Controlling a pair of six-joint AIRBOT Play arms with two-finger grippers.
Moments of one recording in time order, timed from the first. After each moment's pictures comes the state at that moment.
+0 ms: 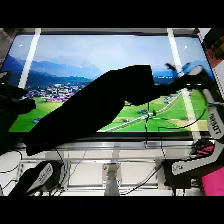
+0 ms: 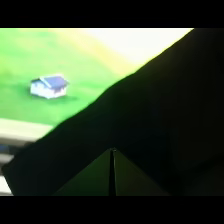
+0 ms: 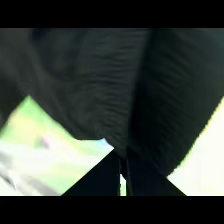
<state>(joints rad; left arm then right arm) 0.31 -0.95 0.99 1.49 -1.28 -1.38 -0.27 -1.66 1.38 -0.97 1.31 1.05</state>
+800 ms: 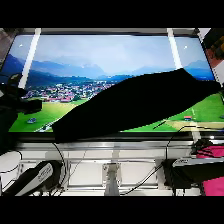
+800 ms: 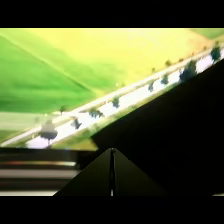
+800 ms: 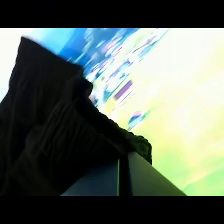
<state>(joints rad) 0.31 -1.07 0.99 1.41 -1.33 -1.29 -0.89 -1.65 1.48 -0.95 1.05 1.34</state>
